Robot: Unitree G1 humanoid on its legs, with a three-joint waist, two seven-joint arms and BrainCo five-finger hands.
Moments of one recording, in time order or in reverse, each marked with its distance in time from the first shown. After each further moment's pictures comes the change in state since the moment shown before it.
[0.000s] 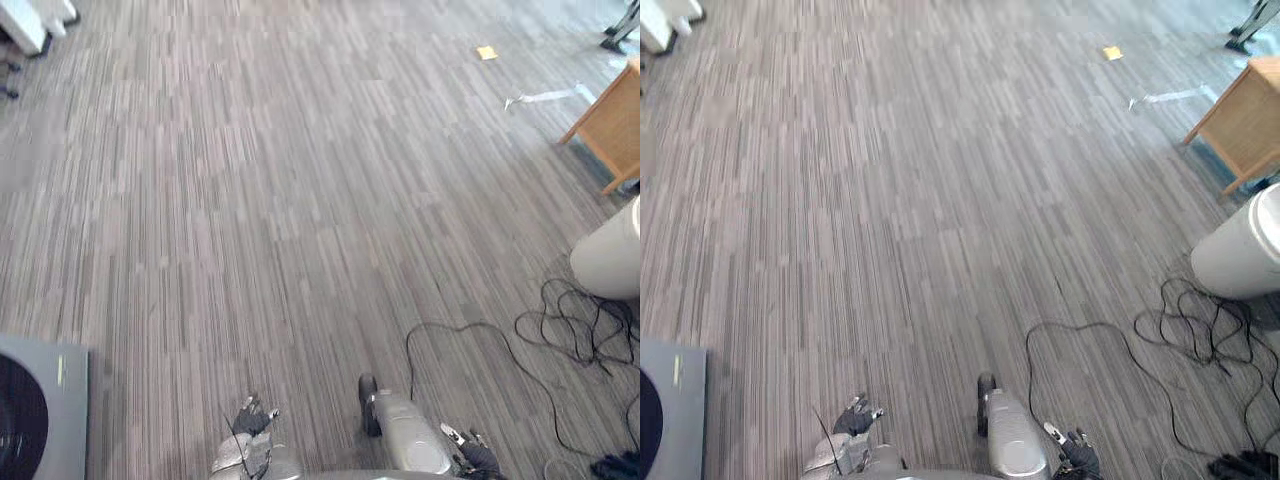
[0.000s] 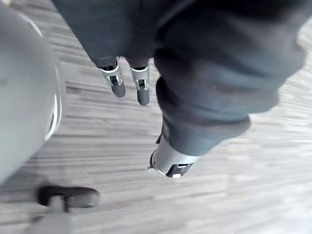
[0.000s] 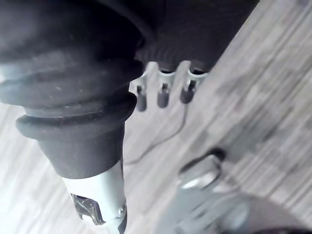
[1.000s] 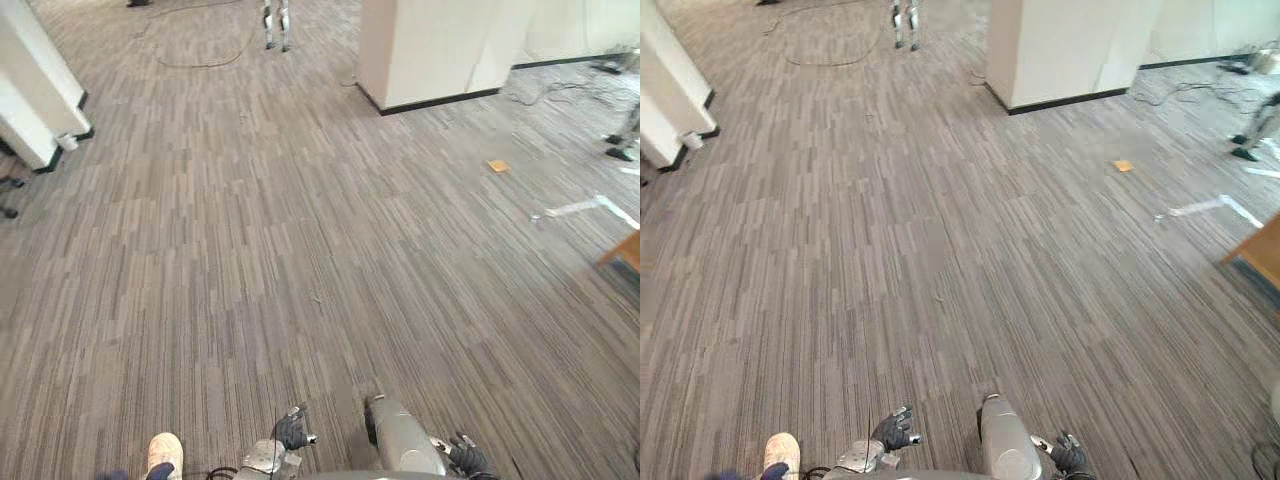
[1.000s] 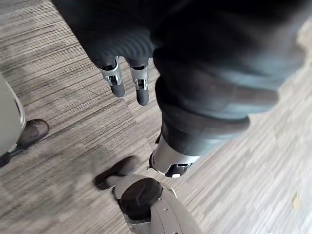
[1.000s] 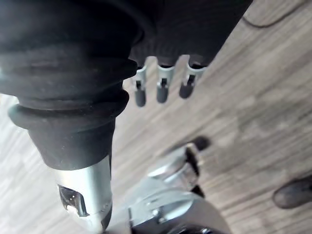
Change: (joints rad) left arm -0.032 0.030 -0.385 0.106 0.076 0.017 -0.030; right arm 0.015 -0.038 0.111 0.025 -0.195 0.000 -0.001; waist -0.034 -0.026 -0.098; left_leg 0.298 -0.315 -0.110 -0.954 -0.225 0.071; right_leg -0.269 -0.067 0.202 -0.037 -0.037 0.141
